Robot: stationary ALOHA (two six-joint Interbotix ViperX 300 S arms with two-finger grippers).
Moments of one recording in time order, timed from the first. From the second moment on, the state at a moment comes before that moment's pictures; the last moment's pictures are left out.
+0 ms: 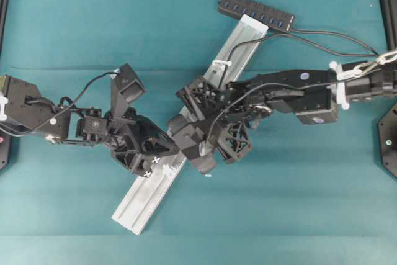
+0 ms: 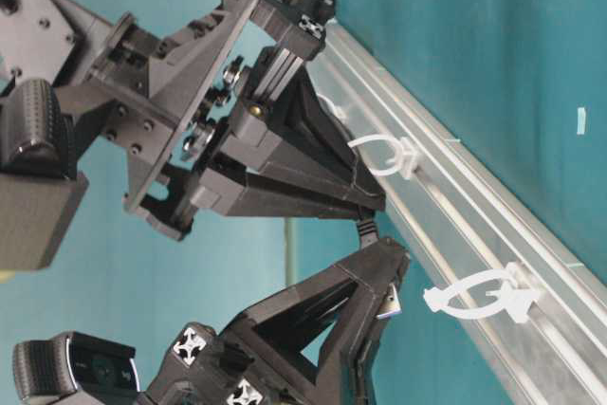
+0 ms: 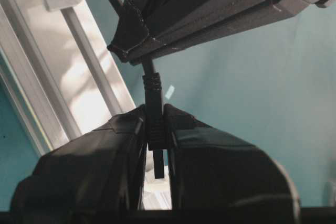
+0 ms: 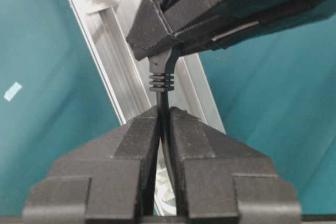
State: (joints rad) left arm -0.03 0.01 0.86 0.02 -0.39 -0.78; right arm -0.05 0.21 0.33 0.20 0.48 -0.91
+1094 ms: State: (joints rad) left arm -0.02 -0.11 0.91 0.02 -0.38 -0.82; right arm -0.04 0.23 0.29 0.12 0.54 -0.94
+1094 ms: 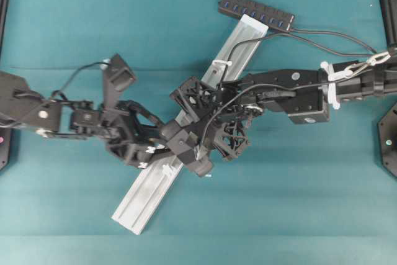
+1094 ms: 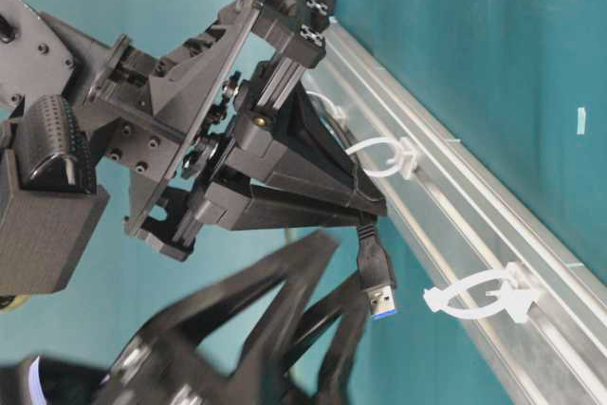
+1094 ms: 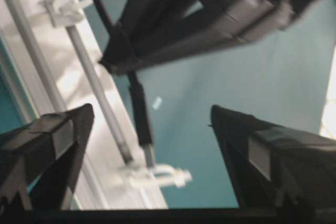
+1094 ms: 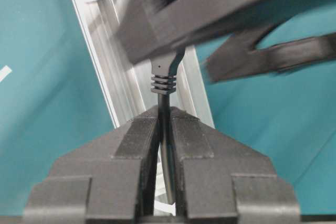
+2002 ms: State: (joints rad) left arm -0.13 -0.64 1.09 0.02 -0.06 -1.00; right arm -0.01 0.24 0.32 0.04 0.54 -1.09
